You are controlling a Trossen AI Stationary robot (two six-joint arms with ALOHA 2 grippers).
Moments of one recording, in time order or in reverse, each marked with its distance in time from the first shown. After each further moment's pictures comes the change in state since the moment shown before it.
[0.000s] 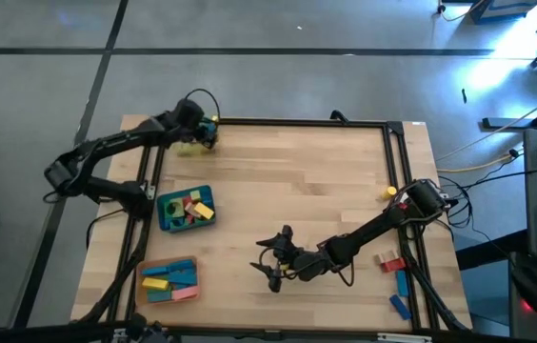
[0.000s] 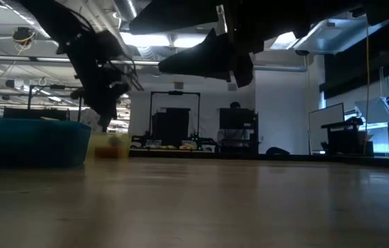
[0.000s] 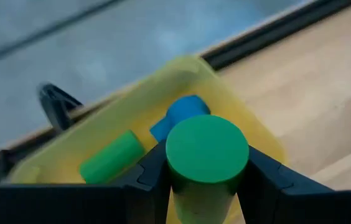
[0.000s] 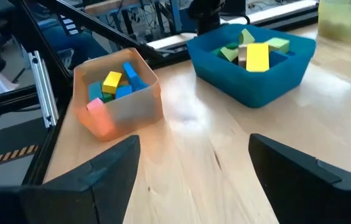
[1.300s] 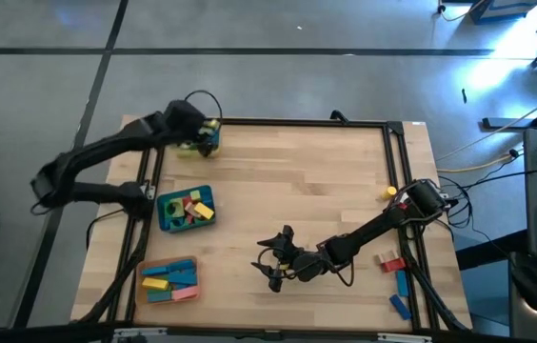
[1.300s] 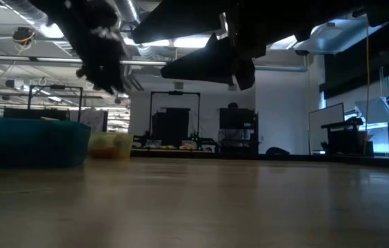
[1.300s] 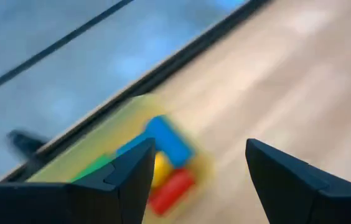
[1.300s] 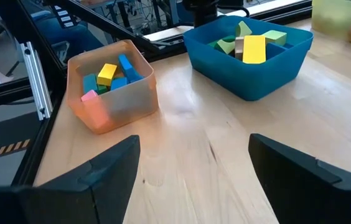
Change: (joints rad) left arm -0.124 -0.165 0.093 -0.185 0.097 0.080; right arm 0.000 0.000 0.000 -0.037 0.000 0.012
